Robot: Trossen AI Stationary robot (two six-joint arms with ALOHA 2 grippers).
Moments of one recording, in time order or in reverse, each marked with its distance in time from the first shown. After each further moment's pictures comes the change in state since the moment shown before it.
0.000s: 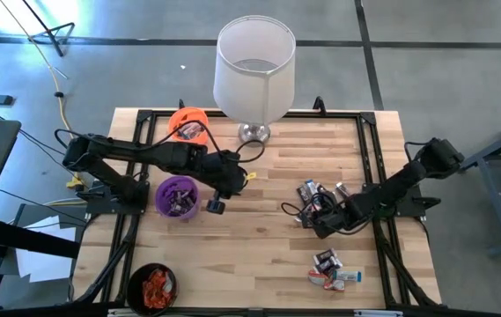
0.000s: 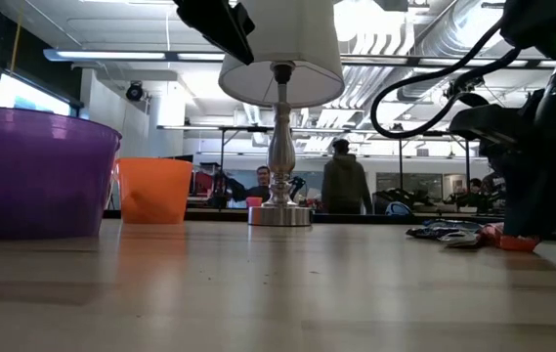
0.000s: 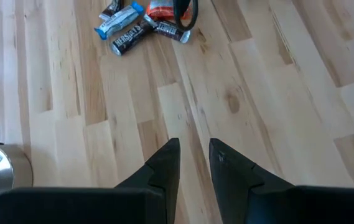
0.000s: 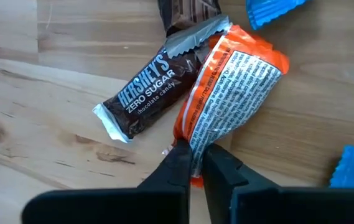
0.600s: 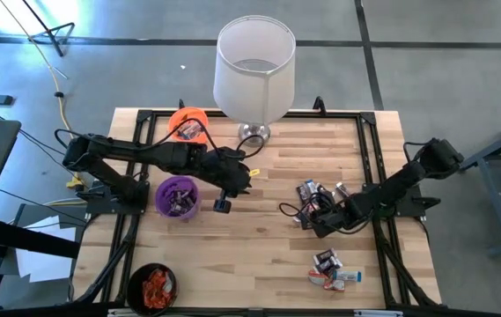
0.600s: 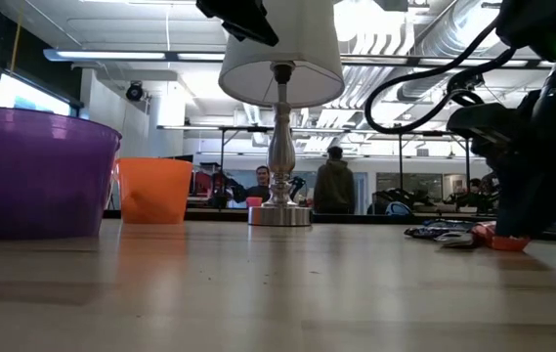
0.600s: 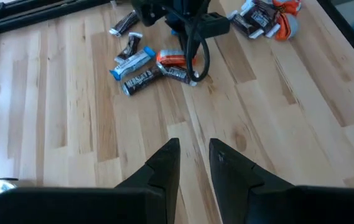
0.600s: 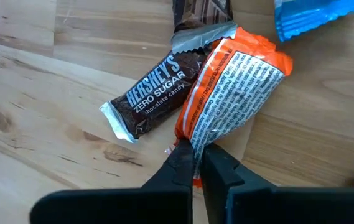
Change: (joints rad) left arm 0.000 0.000 0.000 0.142 0.001 0.001; right arm -0.003 0.003 -0.007 0.082 0.001 -0.086
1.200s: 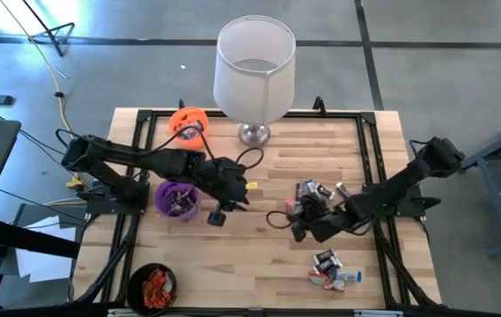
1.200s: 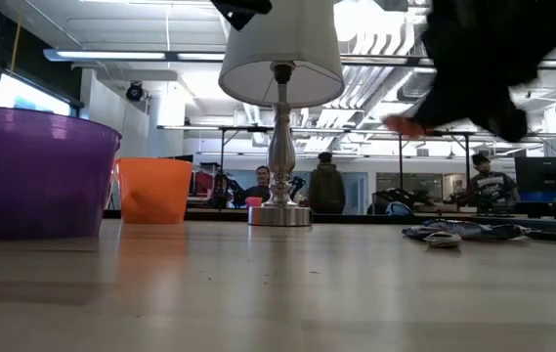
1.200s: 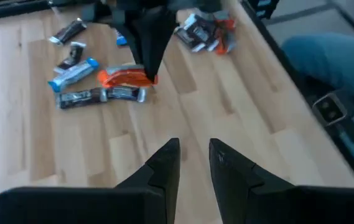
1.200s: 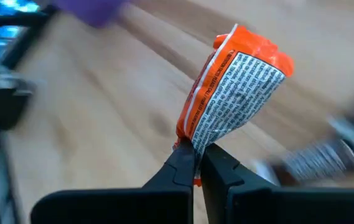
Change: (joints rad) left arm -0.081 -0.003 0.000 0.007 0.117 -0.095; right arm 0.051 -0.053 0.176 0.171 0.260 -0.581
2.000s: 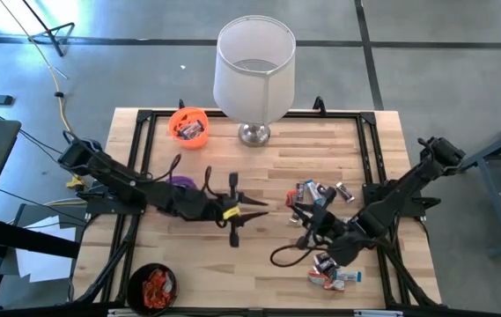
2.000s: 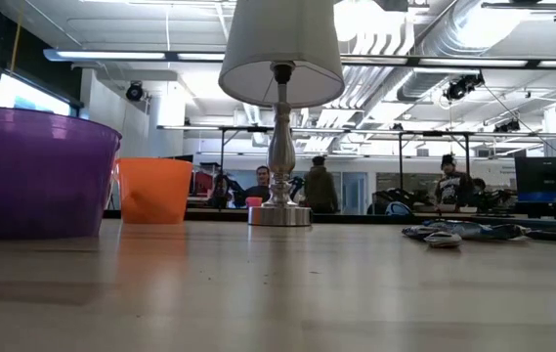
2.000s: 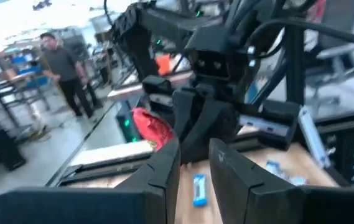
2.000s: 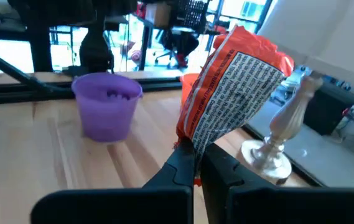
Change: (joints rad) left arm -0.246 -0.011 -0.277 1.012 -0.579 0.094; right arm 0.189 -0.003 0.278 -0.007 0.687 -0.855
